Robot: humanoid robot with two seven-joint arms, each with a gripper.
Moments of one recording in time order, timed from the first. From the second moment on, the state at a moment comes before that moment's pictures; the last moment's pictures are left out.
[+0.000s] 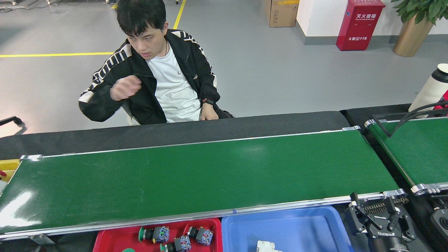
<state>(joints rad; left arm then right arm) 0.37 0.03 0.83 -1.74 -1.28 -0.78 -0.08 0.19 -0.09 -0.15 -1.65 1.13 -0.08 -0.08</state>
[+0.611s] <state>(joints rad) 0.35 0.00 0.79 -1.69 -1.36 -0.78 -0.09 0.29 -0.09 -0.17 -1.75 1.13 -0.14 -0.09</state>
